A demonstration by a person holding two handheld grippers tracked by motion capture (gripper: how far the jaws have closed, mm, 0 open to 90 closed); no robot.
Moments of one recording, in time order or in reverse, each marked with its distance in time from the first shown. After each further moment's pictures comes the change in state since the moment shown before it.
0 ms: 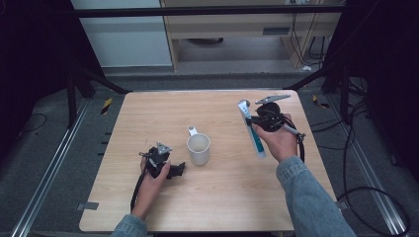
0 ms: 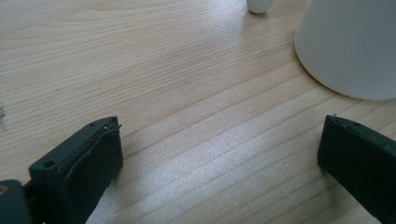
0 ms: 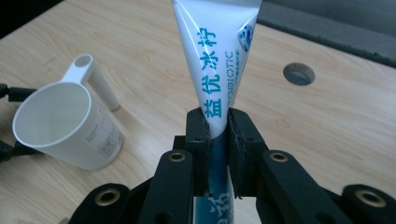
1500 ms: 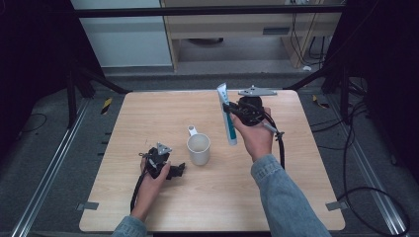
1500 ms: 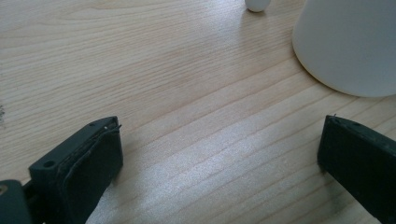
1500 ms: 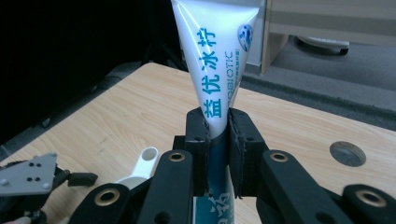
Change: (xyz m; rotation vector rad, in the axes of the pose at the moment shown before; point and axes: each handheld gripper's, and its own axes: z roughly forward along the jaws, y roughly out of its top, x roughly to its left) left arm -0.001 -0.001 0.000 -0.008 -0.001 -0.009; right arm 0.053 0.035 0.005 -0.272 0.067 0.045
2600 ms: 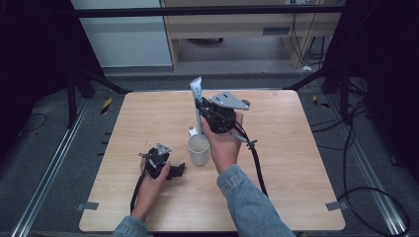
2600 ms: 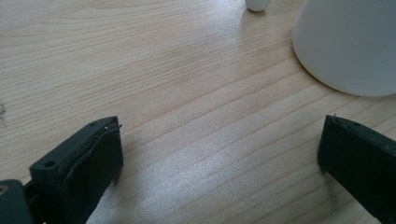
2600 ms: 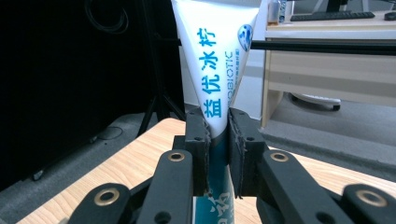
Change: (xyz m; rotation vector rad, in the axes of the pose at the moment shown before) left arm 0.000 0.000 -0.001 0.008 0.004 0.008; right arm 0.083 0.006 0.016 -0.247 -0.030 -0.021
